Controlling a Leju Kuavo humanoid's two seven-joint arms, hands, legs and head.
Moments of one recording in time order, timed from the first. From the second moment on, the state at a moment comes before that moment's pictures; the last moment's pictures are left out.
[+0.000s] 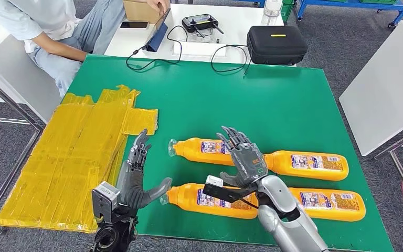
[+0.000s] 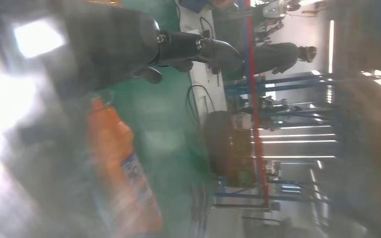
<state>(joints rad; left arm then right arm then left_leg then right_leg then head) 0.00 -0.16 -0.32 -1.43 -0.07 0.07 -0.56 -0.23 -0.13 0.48 -1.30 1.04 -0.22 -0.09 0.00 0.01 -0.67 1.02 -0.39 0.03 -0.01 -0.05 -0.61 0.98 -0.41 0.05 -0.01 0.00</state>
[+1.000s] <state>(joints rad) -0.06 -0.18 -0.32 -1.28 -0.03 0.04 -0.57 -0.48 -0.10 0.56 -0.87 0.96 -0.09 -0.08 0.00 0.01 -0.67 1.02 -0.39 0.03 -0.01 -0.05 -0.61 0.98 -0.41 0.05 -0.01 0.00</state>
